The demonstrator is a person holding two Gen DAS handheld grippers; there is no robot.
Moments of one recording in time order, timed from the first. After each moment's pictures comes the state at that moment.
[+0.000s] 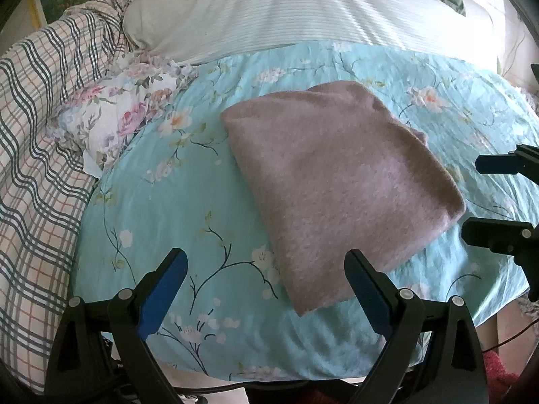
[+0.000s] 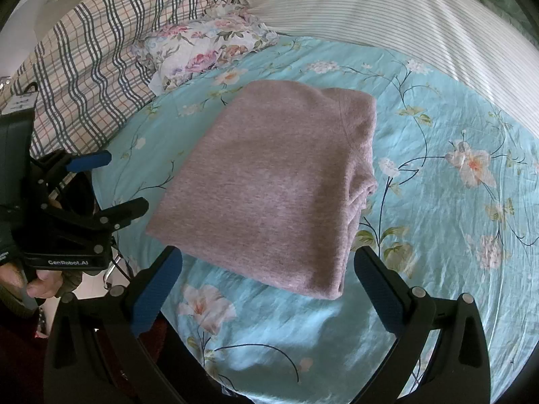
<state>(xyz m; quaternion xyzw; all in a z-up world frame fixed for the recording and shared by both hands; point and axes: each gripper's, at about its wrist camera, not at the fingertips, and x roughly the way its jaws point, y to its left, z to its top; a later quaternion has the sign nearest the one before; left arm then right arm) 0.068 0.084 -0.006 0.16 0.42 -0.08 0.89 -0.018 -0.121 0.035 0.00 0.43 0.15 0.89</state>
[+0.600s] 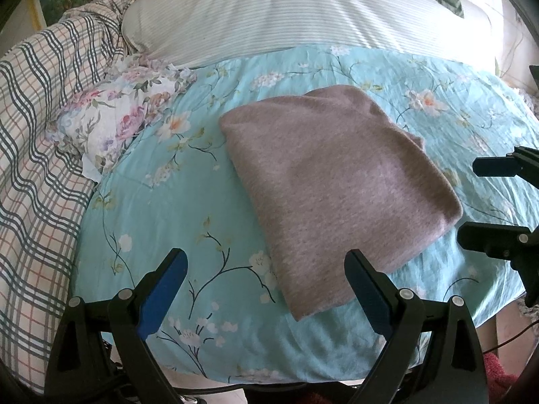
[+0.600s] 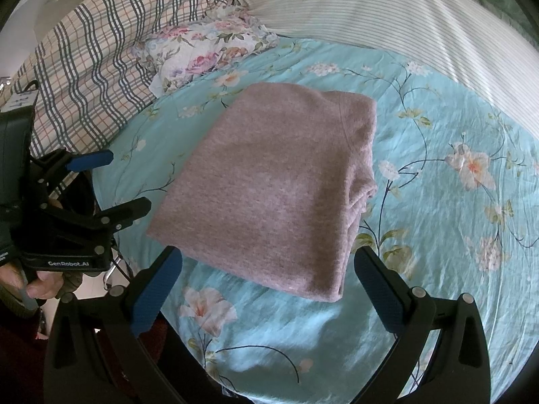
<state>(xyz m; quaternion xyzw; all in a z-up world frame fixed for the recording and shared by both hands) 0.068 0.080 -0.001 0.16 0.41 -0.08 0.89 -0.016 -0.122 0.037 0.00 0.43 0.15 0.89</state>
